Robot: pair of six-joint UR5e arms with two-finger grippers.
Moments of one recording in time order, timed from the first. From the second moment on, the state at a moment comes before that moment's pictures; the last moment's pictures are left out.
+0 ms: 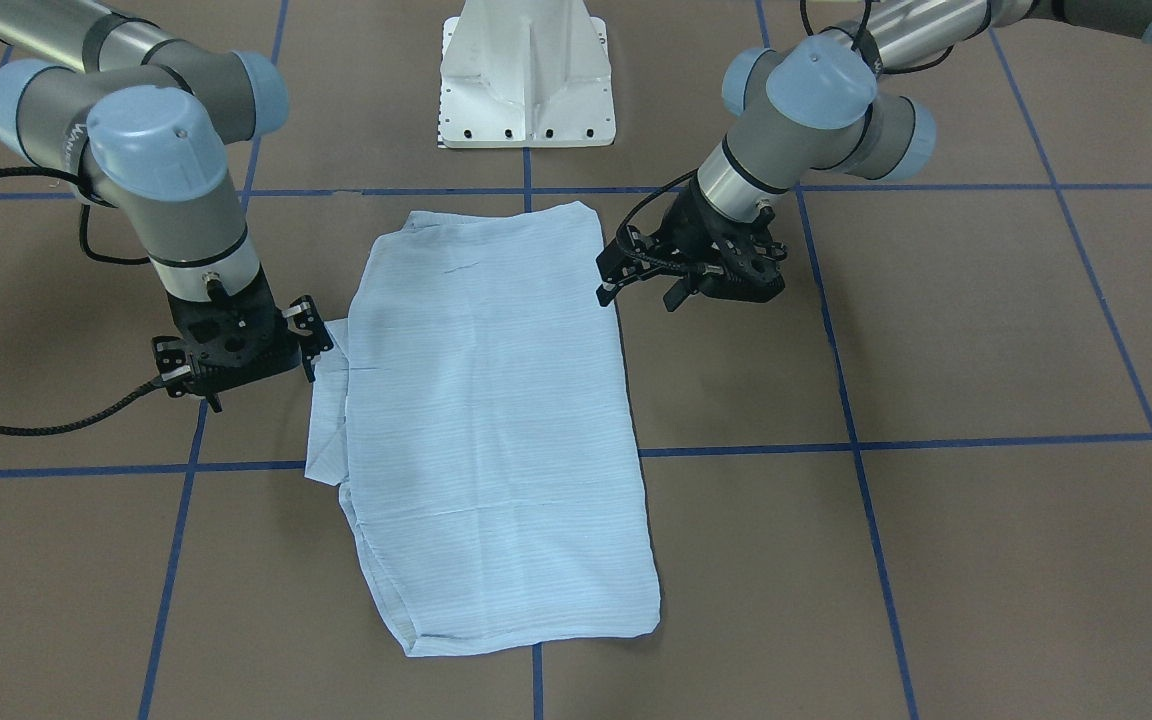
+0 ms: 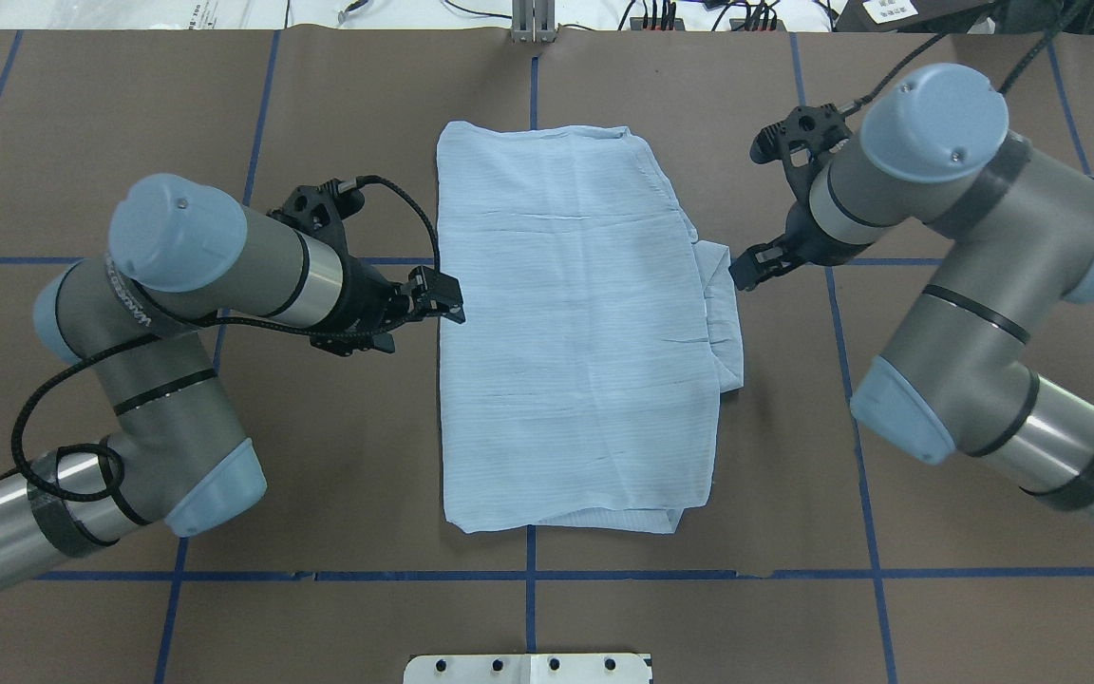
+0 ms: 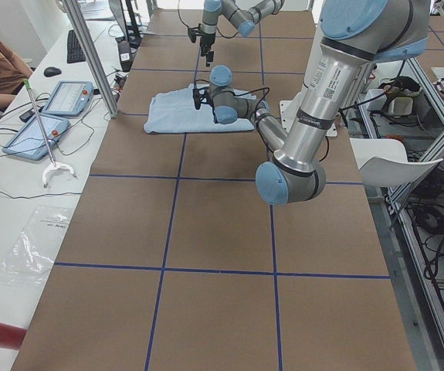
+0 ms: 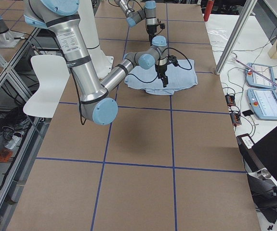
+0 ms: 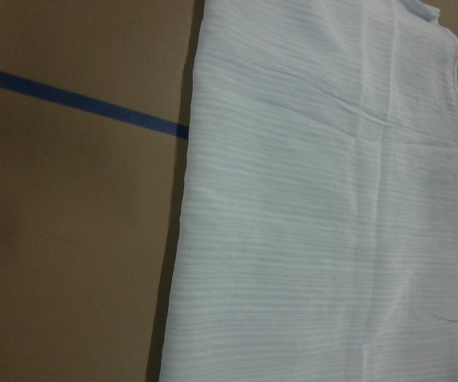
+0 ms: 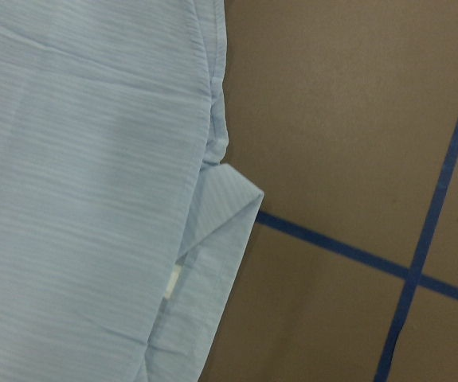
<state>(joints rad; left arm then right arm) -0.60 -2.06 -1.73 -2.11 -1.99 -1.58 0.77 -1.19 1.88 -1.57 1.95 0.65</state>
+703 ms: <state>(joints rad) -0.32 -2.07 -1.82 -1.86 -1.81 -1.76 0.68 -1.31 2.05 -1.56 1.98 0.88</state>
